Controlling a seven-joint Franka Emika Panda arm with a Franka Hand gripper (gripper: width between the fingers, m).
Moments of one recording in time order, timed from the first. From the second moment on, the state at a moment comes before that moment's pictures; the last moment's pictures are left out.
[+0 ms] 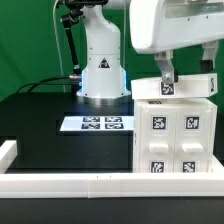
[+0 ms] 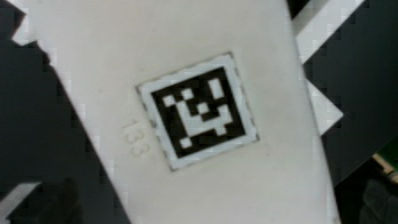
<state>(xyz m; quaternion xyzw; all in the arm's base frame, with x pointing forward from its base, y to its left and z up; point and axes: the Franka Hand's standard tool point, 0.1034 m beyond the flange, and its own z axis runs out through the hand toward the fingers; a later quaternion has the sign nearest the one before) 0.627 0.097 0.175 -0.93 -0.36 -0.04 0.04</state>
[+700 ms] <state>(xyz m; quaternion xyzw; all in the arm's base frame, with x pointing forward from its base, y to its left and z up) 0.609 0.086 0.148 -0.93 -0.38 -0.03 0.04</state>
